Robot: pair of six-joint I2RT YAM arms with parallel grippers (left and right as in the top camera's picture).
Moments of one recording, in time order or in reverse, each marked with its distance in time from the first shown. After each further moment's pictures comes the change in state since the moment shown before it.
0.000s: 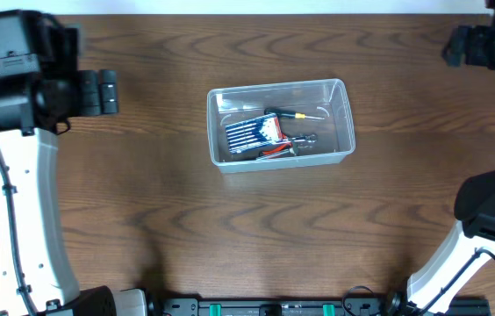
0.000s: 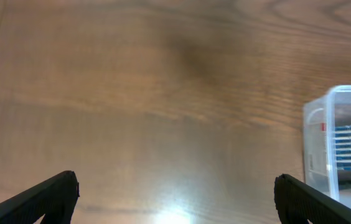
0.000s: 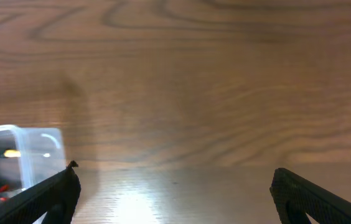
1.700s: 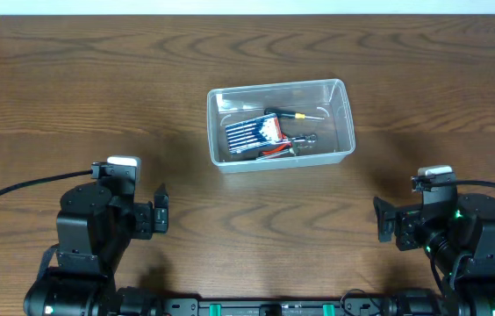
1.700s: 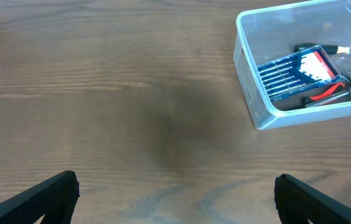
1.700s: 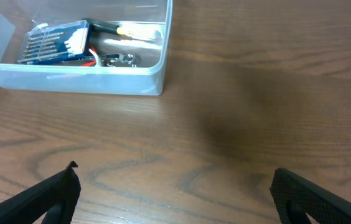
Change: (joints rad) left arm -0.324 -0.893 -0.892 0.283 -0.050 -0.076; right arm 0.299 -1.530 -1.494 0.323 0.042 0.106
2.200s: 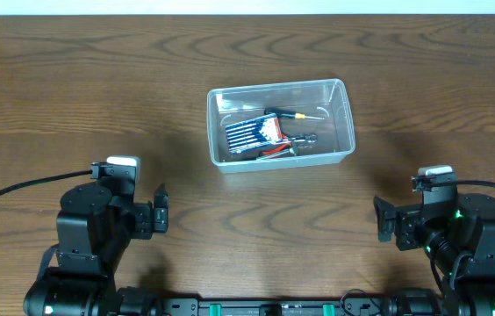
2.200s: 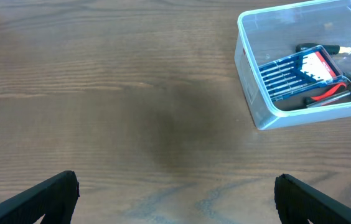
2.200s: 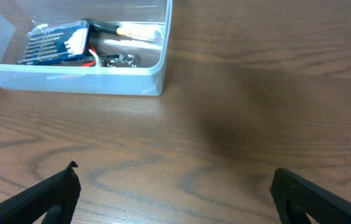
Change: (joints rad) left arm 0.000 0.000 0.000 0.000 -0.003 0.000; right arm 0.000 0.000 0.000 0.000 0.000 0.001
